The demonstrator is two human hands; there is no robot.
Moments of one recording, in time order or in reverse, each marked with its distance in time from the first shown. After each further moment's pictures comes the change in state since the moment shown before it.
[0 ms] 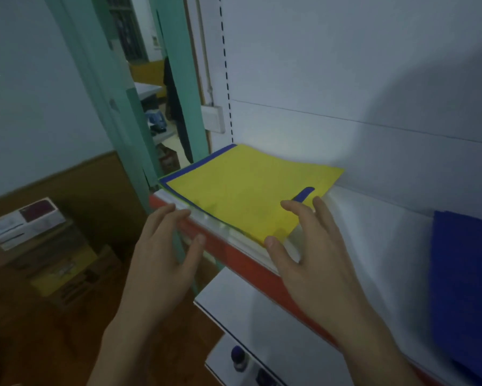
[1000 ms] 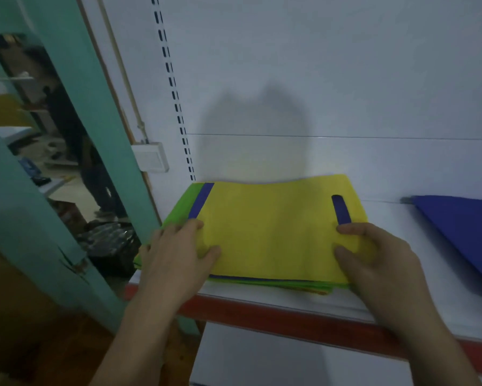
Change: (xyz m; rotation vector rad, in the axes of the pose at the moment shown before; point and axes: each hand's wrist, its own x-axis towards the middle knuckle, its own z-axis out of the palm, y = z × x) left_hand 0.185 -0.067 0.038 0.158 -0.421 0.236; right_hand 0.039 -0.010 0.038 -0.160 0.606 0.486
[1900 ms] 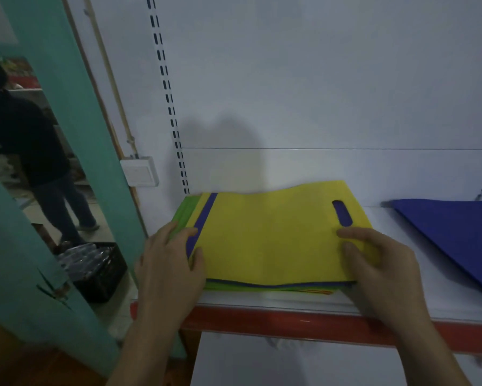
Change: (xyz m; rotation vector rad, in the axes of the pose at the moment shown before) left_hand 0.001 -0.025 0.003 -0.191 0.252 0.119; right_hand -0.015 -0.010 0.009 0.039 0.189 -0.024
